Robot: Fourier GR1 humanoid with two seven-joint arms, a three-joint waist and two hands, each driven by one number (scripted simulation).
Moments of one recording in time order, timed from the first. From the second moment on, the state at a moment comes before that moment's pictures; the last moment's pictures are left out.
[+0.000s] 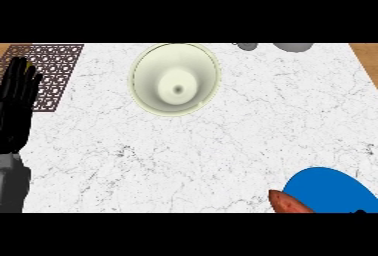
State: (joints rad) left arm -0.24 0.30 0.25 -1.53 0.13 0.01 0.02; right arm 0.41 -0.13 0.53 -2.49 1.54 0.34 0.98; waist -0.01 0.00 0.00
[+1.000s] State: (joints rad) left arm -0.29 0.28 0.21 -1.49 0.12 0.00 0.00; right arm -0.32 -0.01 0.56 -2.31 1.34 0.34 1.14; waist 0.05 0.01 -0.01
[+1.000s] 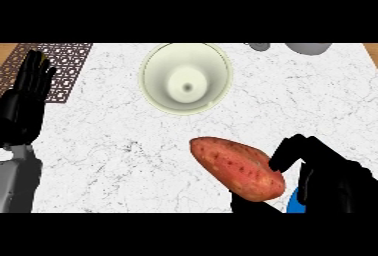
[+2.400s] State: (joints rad) left arm -0.34 0.28 0.21 -1.44 0.11 0.00 -0.01; right arm -0.91 -0.01 0.21 -1.12 0.91 -0.10 1.12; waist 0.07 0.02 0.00
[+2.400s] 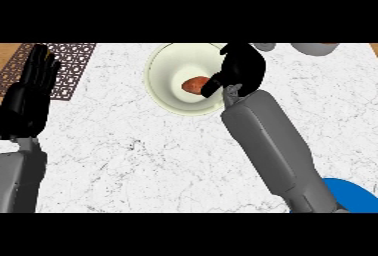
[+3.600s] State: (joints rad) left arm -0.24 0.30 0.26 -1.49 0.13 0.00 -0.01; right arm -0.61 -0.01 0.15 -1.34 1.13 -0.84 1.05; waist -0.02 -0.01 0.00
